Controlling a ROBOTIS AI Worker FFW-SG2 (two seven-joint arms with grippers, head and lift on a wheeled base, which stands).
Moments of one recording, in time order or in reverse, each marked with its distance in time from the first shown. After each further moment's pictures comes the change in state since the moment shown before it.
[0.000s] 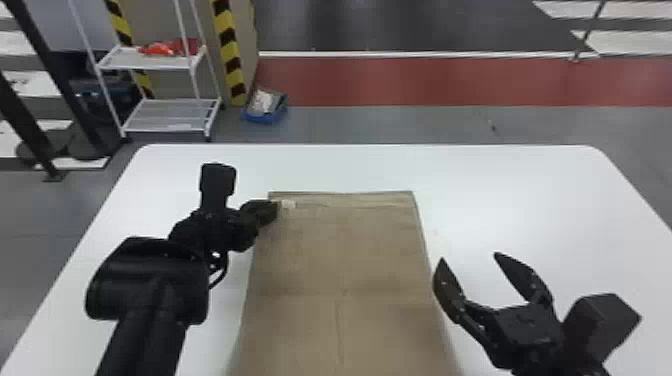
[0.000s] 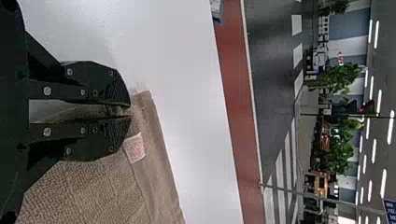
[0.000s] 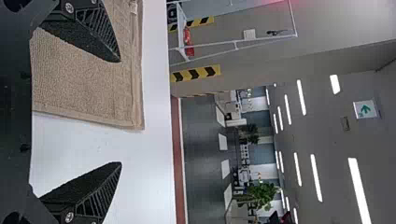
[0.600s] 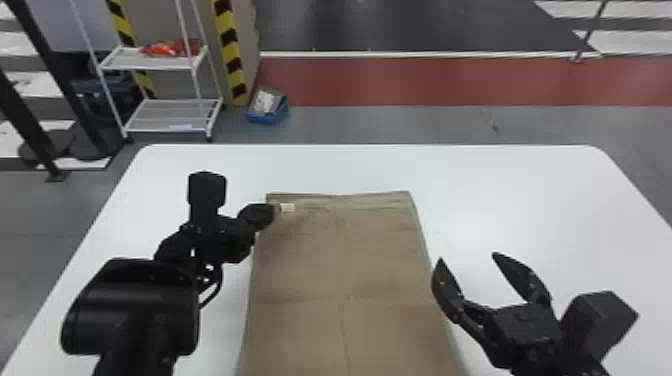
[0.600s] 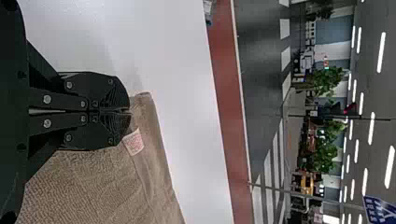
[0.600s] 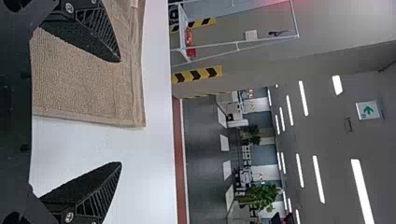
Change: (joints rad) left arm 0.144 0.000 0.000 -0.232 0.035 0.029 0.003; right arm -0.005 0.000 0.007 -0.002 0.003 0.015 0.000
